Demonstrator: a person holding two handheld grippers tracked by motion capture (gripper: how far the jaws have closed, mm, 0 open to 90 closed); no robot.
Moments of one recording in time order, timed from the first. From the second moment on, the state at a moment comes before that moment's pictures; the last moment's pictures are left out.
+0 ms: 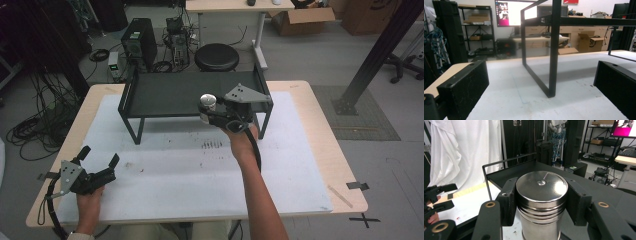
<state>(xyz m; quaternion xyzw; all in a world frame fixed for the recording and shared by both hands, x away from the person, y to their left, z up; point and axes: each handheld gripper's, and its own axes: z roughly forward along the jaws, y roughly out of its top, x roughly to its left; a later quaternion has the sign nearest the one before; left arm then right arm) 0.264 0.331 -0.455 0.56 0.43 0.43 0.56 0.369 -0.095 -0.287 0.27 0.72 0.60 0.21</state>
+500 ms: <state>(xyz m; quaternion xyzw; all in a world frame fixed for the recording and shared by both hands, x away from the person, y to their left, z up) 0.265 0.331 -0.455 0.56 0.43 0.43 0.56 0.398 -0.075 -0.273 0.27 0.72 0.60 0.21</state>
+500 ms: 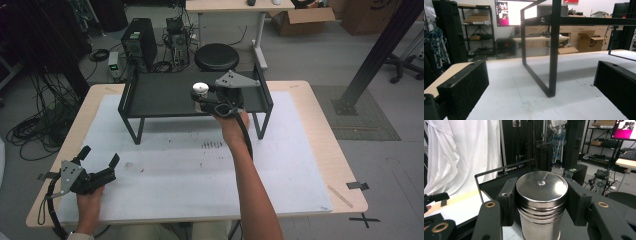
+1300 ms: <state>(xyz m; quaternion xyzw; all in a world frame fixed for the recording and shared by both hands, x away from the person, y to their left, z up) 0.265 0.330 -0.455 0.56 0.43 0.43 0.56 0.450 -0.043 -0.274 0.29 0.73 0.58 0.22</state>
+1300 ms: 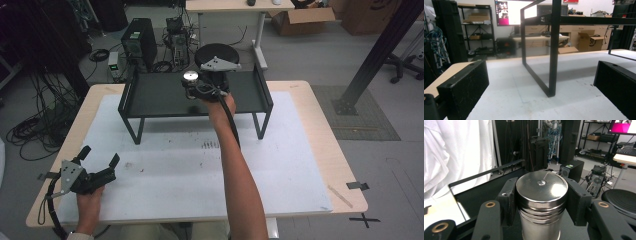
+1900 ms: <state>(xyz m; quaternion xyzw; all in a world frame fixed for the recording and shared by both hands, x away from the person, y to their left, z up) 0.265 0.330 -0.454 0.56 0.43 0.43 0.56 0.479 -0.027 -0.286 0.31 0.74 0.56 0.22</state>
